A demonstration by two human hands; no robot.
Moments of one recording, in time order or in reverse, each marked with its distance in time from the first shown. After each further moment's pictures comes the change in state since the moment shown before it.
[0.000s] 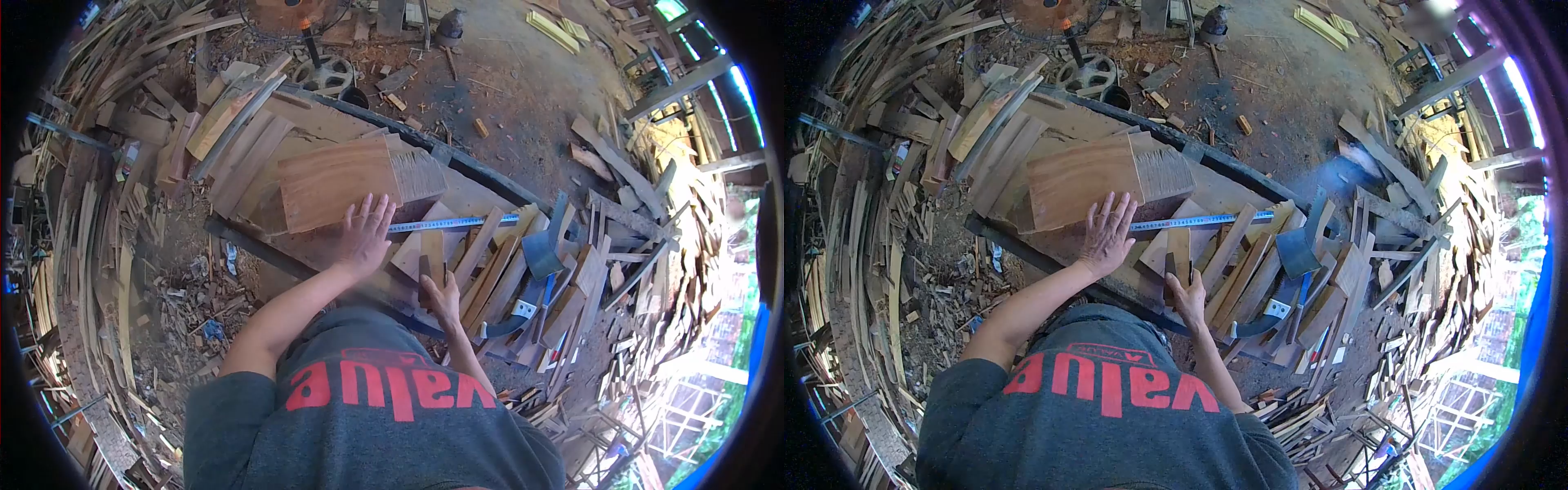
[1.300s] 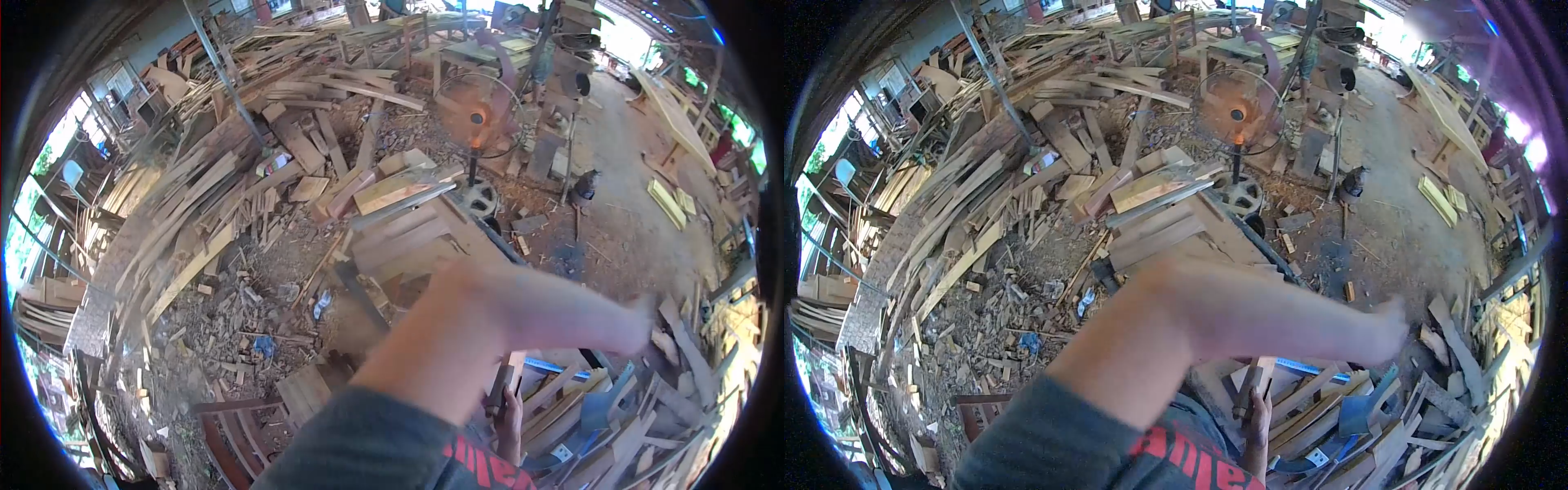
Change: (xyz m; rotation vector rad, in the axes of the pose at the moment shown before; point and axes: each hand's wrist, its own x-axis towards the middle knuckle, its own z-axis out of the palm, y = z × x) left_hand 0.235 0.170 -0.208 0.427 -0.353 0.811; right_hand 0.006 -0.019 0.005 0.578 -0.429 0.004
